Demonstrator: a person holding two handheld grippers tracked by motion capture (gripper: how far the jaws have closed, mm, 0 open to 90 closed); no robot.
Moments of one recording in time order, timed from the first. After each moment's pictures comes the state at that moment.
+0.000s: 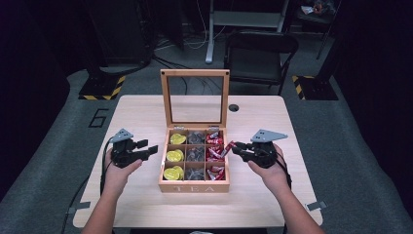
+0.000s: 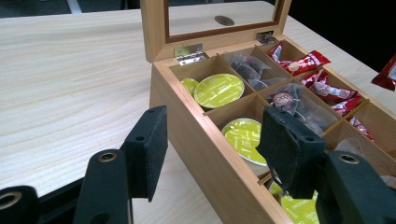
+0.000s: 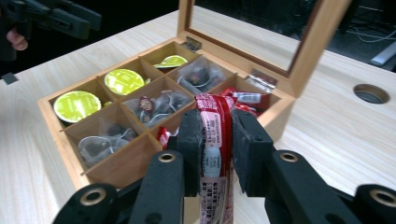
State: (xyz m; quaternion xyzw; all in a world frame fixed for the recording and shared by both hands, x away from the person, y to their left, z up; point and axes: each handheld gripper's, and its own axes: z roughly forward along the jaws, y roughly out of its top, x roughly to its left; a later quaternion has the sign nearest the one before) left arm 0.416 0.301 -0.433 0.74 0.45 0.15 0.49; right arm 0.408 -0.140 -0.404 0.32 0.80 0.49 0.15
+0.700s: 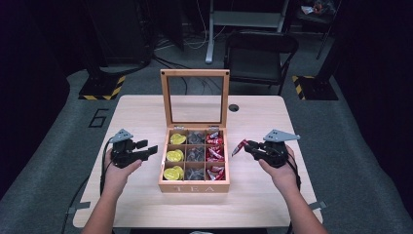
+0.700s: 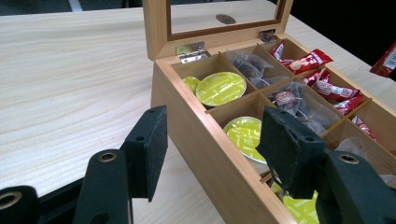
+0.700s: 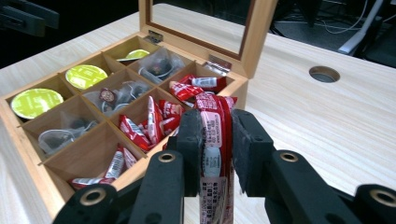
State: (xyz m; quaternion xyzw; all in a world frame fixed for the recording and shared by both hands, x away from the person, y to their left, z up) left arm 0.416 0.302 -0.434 0.74 0.45 0.15 0.48; right arm 0.412 -0.173 -0.412 0.36 0.78 0.48 0.18
